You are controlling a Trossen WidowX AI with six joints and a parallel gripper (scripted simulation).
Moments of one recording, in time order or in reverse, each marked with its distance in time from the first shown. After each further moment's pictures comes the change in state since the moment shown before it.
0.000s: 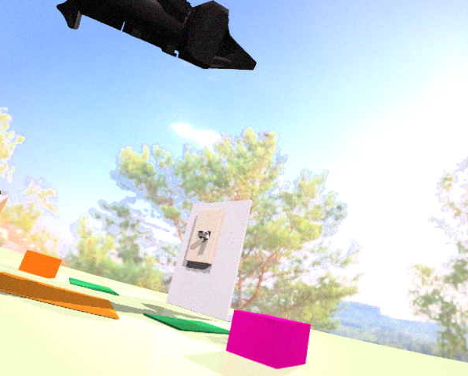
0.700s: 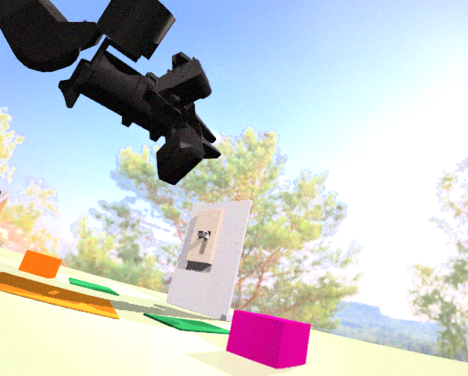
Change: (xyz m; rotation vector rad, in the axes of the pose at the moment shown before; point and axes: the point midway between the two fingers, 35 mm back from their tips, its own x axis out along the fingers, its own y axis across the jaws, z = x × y) arm 0.022 -0.002 -0.120 0.328 0.255 0.067
